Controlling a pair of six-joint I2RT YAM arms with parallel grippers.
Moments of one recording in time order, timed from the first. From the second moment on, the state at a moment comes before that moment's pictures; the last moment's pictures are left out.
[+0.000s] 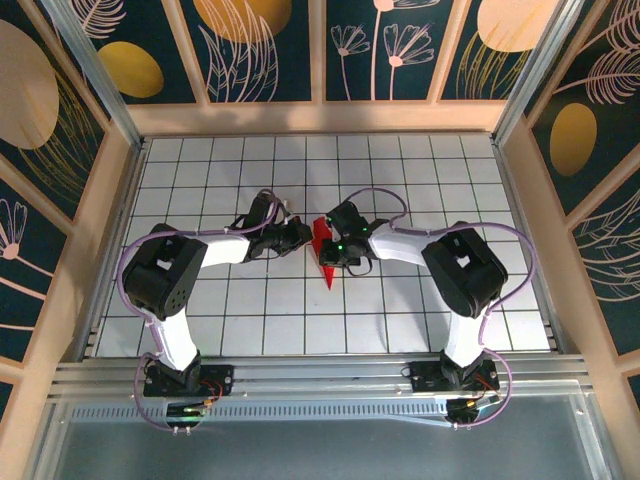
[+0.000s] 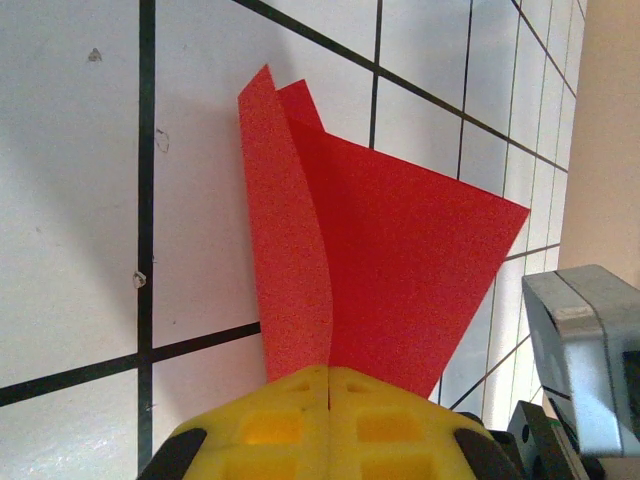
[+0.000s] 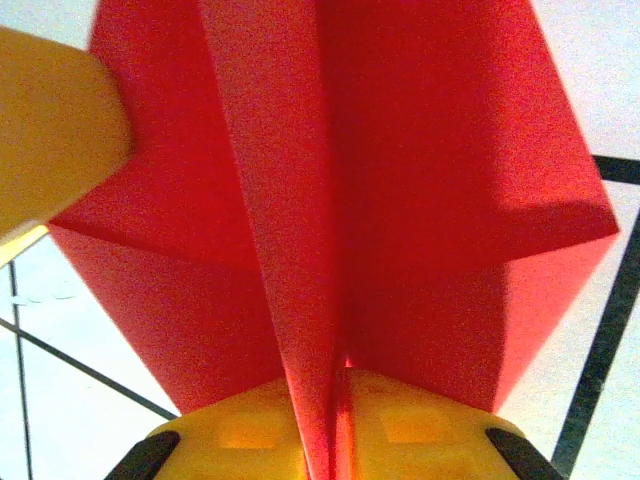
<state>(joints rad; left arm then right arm) -0.50 1.84 0.90 0.21 0.49 -0.95 0.72 1.85 1.07 -0.30 -0.24 0.62</state>
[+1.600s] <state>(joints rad) -0.50 0.75 0.56 -0.29 -0.35 -0.74 0.55 2.29 1.89 -0.75 0.08 0.57</state>
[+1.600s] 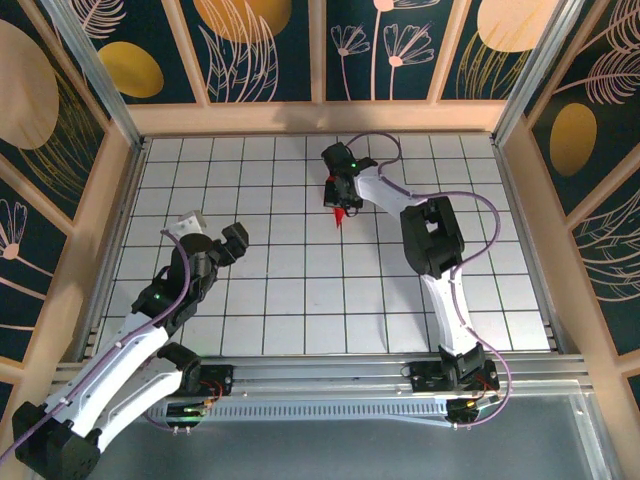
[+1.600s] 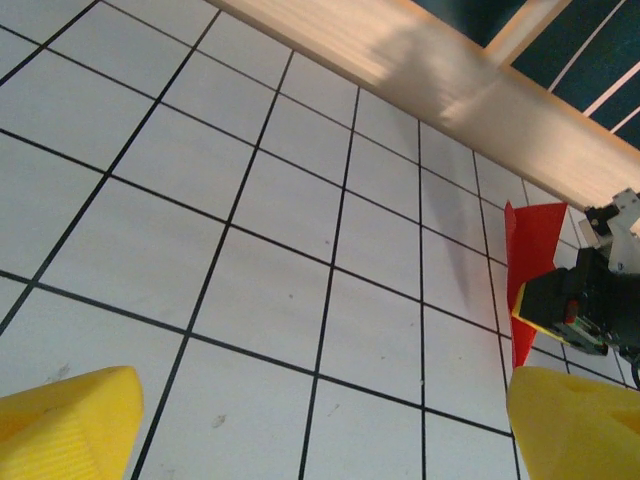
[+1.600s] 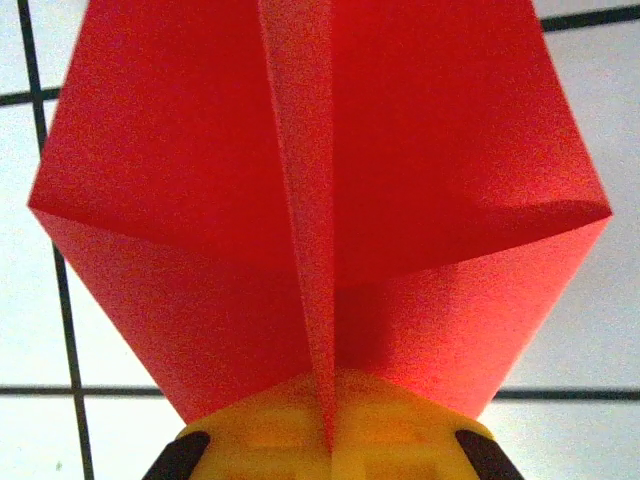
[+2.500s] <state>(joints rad) -0.50 0.83 0.56 -0.29 -0.34 -0.73 0.53 2.41 2.01 -0.82 0.08 0.50</state>
